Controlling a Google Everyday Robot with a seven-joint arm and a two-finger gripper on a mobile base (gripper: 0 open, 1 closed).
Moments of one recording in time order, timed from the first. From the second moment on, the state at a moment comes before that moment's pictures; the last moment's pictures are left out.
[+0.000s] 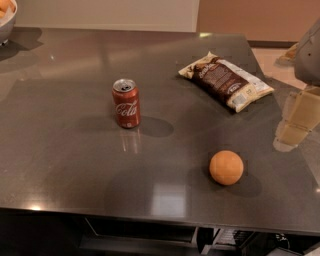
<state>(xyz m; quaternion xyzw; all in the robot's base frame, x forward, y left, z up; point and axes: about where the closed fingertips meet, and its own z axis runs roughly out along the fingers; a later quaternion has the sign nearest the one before) 0.438 -0.216 0.977 -0.60 0.78 -0.04 0.16</state>
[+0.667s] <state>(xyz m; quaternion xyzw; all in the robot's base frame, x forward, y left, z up) 0.444 -0.215 0.980 -0.61 0.78 -0.03 0.16</state>
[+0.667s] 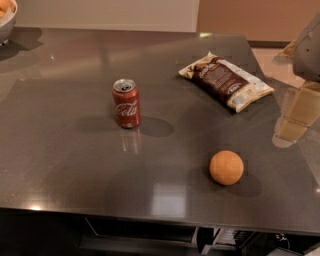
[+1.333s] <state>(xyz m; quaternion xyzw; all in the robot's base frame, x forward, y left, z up) 0.469 -0.165 0.976 -0.65 0.74 0.02 0.19</state>
